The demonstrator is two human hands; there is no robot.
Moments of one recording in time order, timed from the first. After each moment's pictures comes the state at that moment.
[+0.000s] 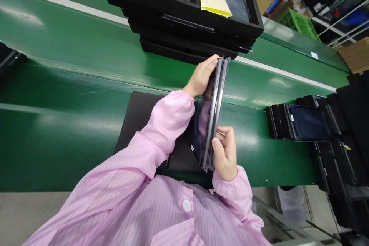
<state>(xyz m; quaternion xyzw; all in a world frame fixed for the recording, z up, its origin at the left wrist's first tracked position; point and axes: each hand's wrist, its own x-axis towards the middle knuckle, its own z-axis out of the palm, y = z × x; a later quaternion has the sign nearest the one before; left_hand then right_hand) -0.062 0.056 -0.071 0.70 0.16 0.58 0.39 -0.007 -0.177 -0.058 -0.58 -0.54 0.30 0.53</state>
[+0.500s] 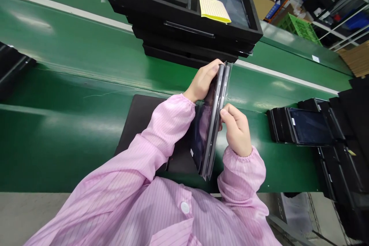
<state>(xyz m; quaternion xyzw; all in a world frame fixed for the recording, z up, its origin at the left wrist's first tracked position) -0.065 0.043 -0.058 0.70 0.15 0.56 0.41 0.021 -0.112 -0.014 -0.55 -0.56 0.36 0.50</state>
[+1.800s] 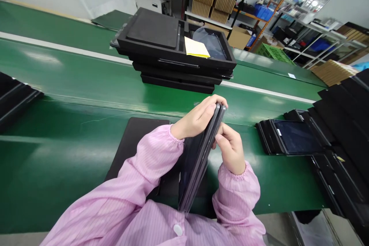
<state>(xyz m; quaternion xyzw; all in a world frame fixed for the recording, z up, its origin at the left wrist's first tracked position) -0.083 -0.021 -0.001 0.77 0.10 0.44 0.45 0.033 -0.123 -0.004 -0.48 -0.61 0.31 0.55</state>
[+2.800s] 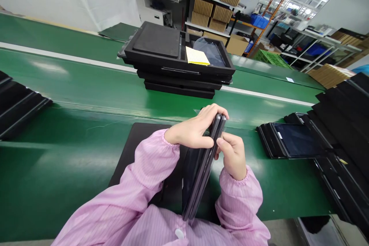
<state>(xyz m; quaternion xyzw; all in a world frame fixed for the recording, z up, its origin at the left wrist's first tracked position) -0.109 -0.021 0.016 0.85 0.06 0.28 0.44 0.023 -0.127 0.000 -0.49 -0.56 0.34 0.58</state>
